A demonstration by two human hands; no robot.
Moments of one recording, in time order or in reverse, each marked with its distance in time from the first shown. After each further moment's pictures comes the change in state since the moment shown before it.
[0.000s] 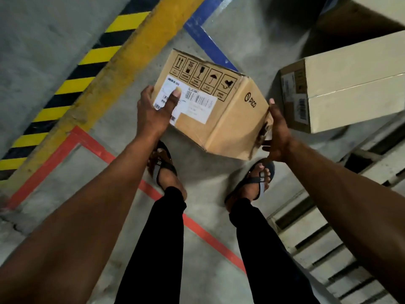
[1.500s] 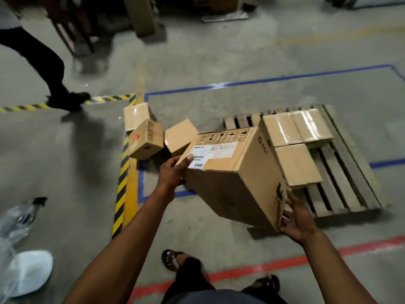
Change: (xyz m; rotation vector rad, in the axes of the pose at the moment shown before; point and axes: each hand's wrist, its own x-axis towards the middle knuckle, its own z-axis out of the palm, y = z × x) left_hand -0.596 0.338 -0.121 0.057 -0.813 0.506; right_hand -0.639 0.363 -0.189 1.322 0.147 -0.359
